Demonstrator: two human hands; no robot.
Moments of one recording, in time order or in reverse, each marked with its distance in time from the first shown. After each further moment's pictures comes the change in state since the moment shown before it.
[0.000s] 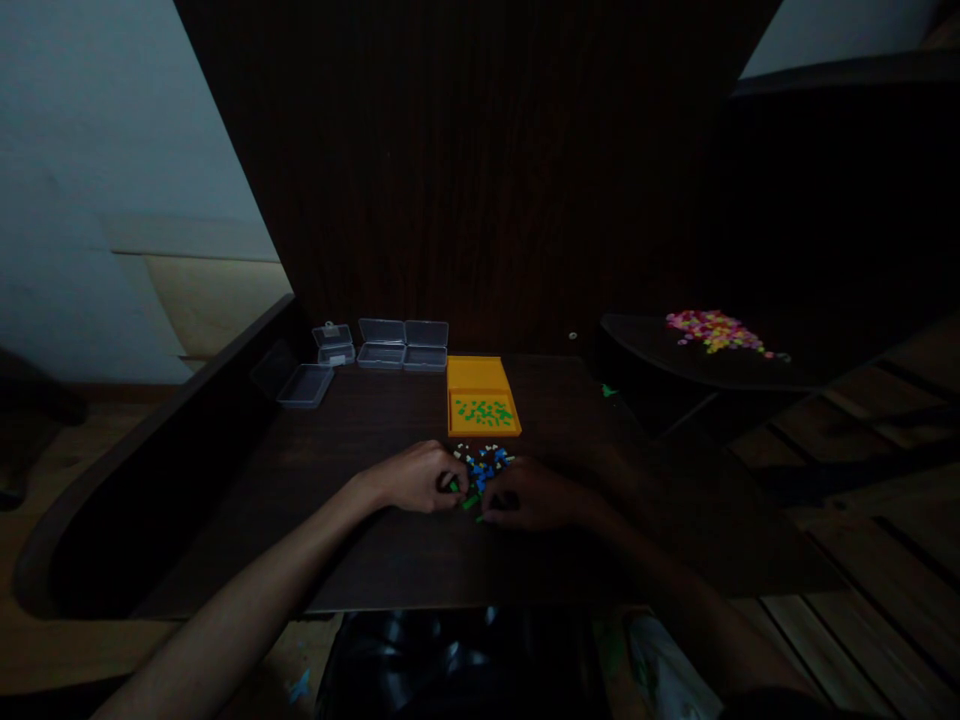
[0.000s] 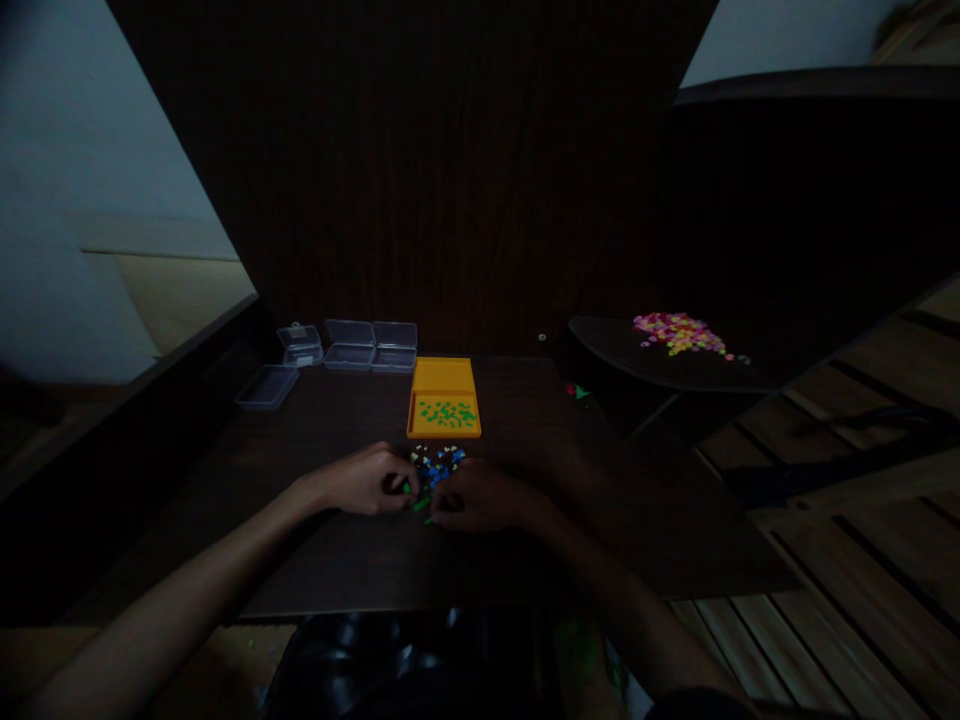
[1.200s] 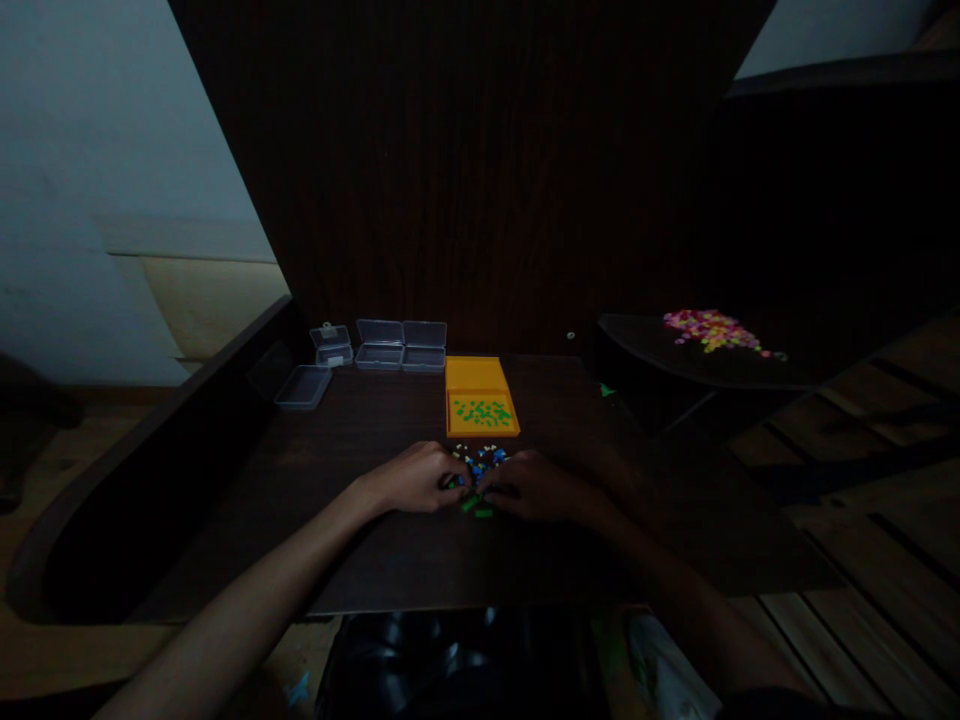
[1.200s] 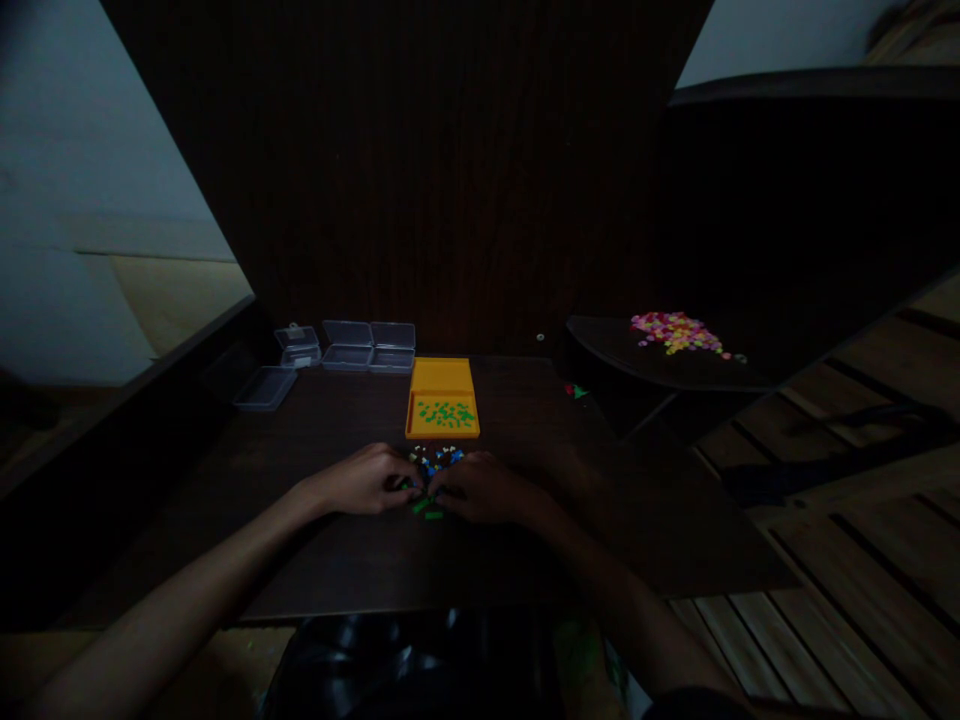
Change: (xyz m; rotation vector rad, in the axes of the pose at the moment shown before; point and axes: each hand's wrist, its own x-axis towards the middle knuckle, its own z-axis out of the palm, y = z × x) left_hand 0.003 0.002 0.005 0.082 0.027 -0.015; right_hand -0.003 0.005 -0.002 -0.110 0.055 0.039
